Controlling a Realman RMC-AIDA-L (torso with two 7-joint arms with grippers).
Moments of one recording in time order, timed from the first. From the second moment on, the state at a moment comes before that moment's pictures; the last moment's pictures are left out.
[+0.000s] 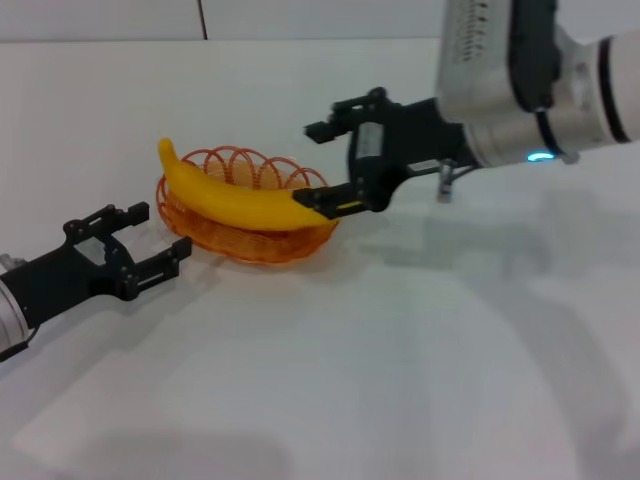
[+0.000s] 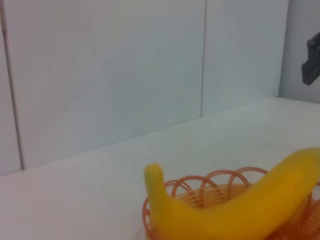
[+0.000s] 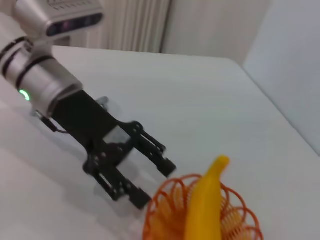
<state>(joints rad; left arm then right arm) -0.46 -2.04 0.47 0.26 1.89 1.28 -0.79 0.51 2.04 -1.56 -1.32 -2.03 -1.14 1.87</state>
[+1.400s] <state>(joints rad) -0.45 -2.04 0.47 0.23 1.79 1.28 -0.74 0.43 2.03 -1.24 -0.91 -1.81 -1.28 1.48</state>
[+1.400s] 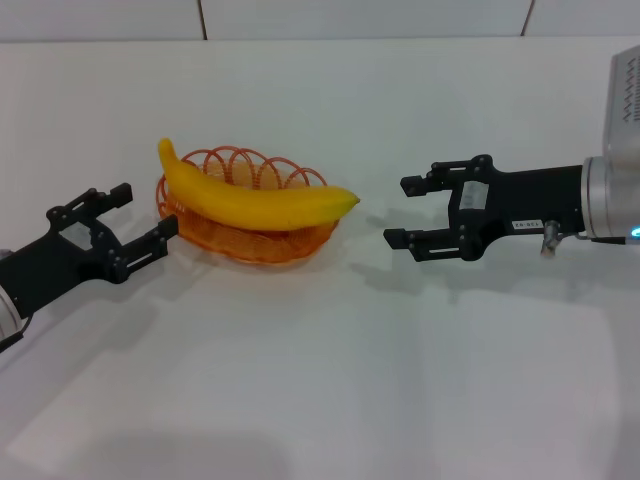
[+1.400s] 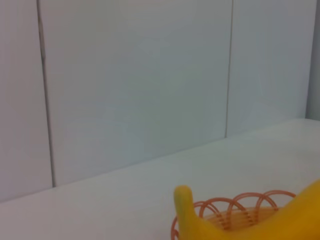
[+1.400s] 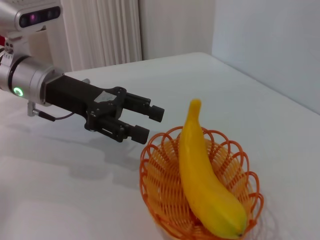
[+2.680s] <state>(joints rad) -0.46 -2.04 0.48 0.23 1.84 1.19 -0.76 0.44 2.03 -1.23 -0.86 -1.81 -1.27 1.45</state>
